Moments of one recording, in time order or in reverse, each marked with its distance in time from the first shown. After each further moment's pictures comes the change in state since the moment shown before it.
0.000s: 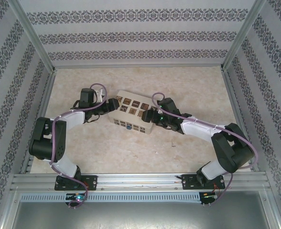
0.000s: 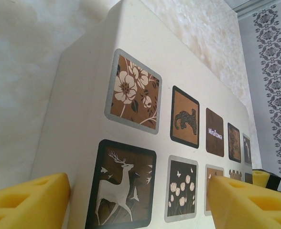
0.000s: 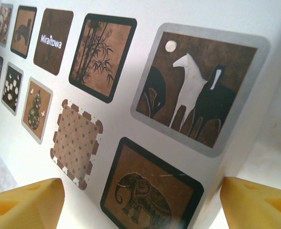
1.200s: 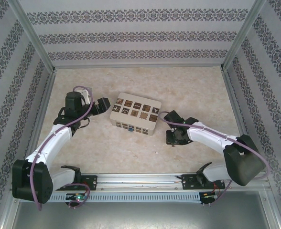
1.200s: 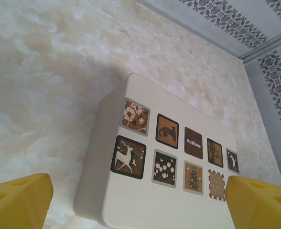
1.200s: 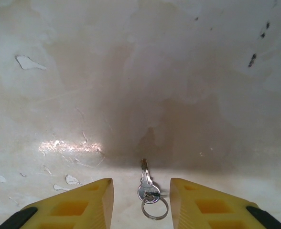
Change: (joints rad) left arm 0.028 -0.482 -0.092 -0.247 -0.243 0.042; right arm 0.011 -0.150 -0.072 -0.674 0.246 -0.159
